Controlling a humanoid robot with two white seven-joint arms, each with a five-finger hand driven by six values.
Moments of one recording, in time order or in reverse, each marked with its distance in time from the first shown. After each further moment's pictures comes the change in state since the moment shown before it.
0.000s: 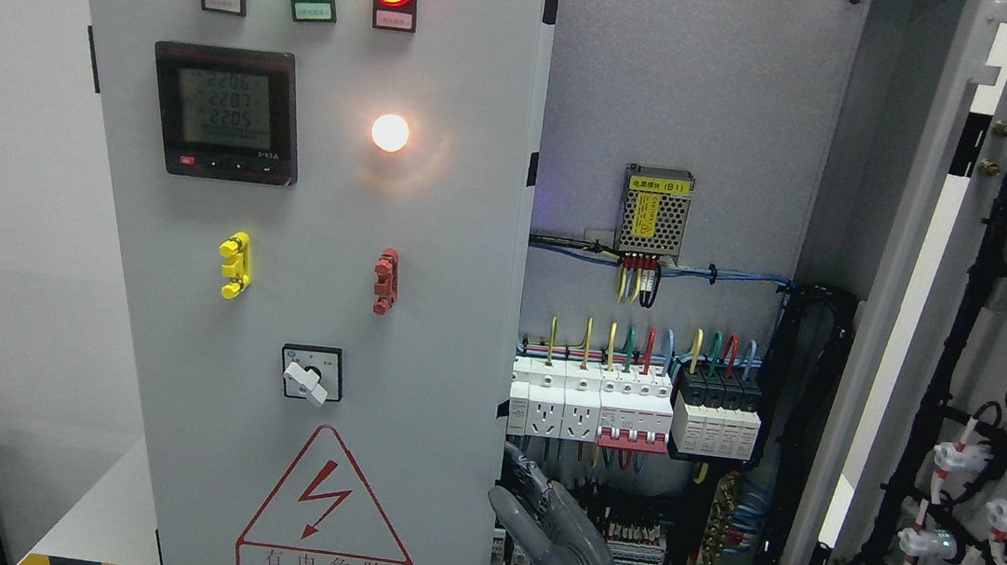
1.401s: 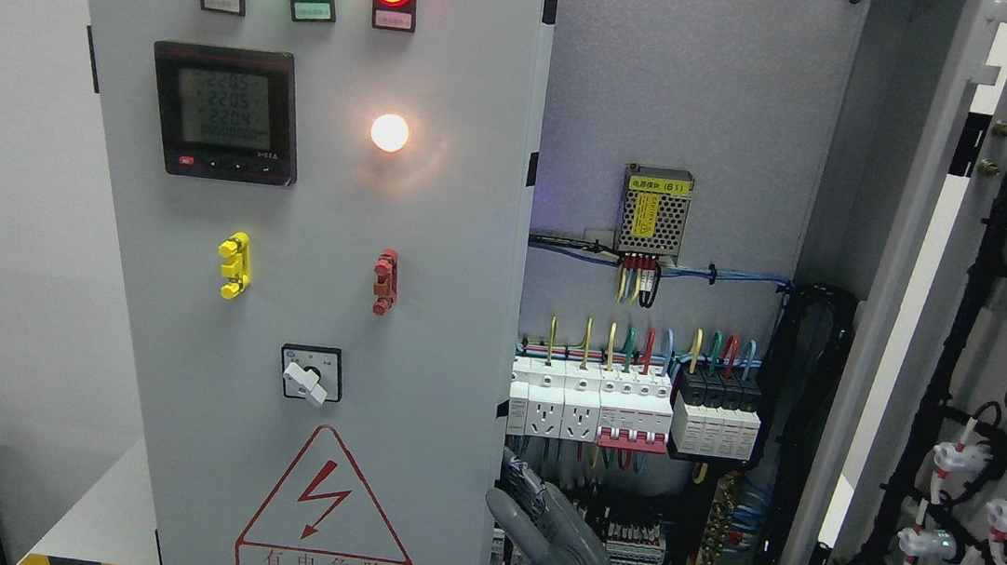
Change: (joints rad) left arm 0.000 0.000 0.000 0.000 0.000 0.000 0.000; right arm -0.001 -0.003 0.002 0.004 -0.038 0.001 0.041
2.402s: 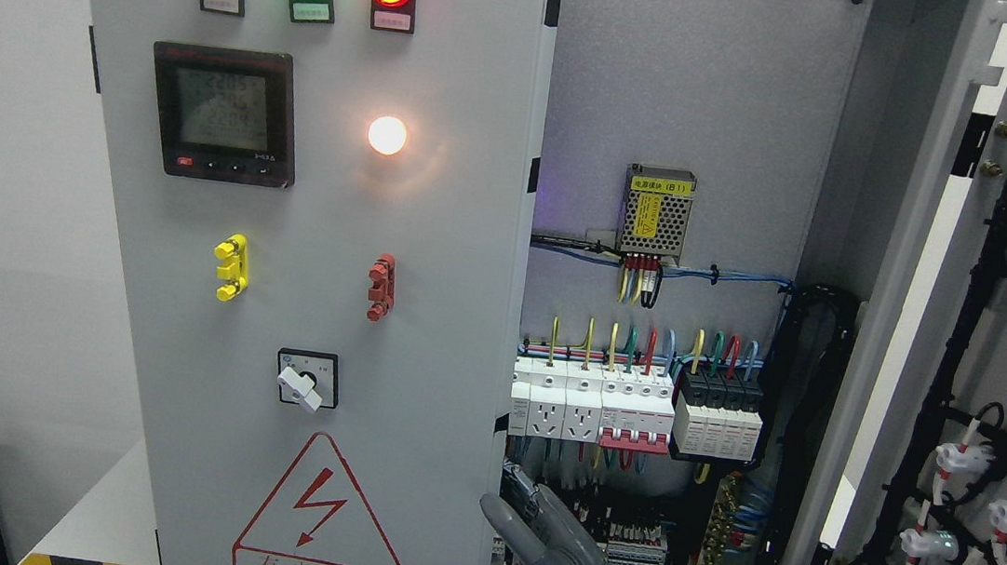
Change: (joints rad) left arm 0.000 0.000 0.000 0.000 0.000 0.000 0.000; right arm 0.001 -0.001 0.001 -0.001 -0.003 0.002 0.036
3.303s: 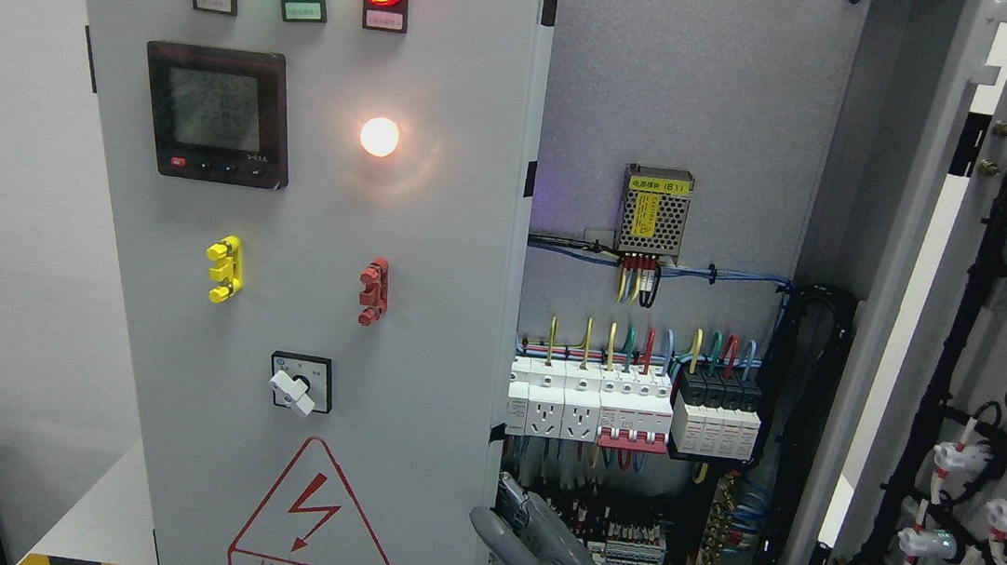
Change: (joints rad) left arm 0.000 0.000 0.000 0.000 0.000 0.000 0.000; right arm 0.024 0.000 0.012 -0.048 -0.002 -0.003 0.026
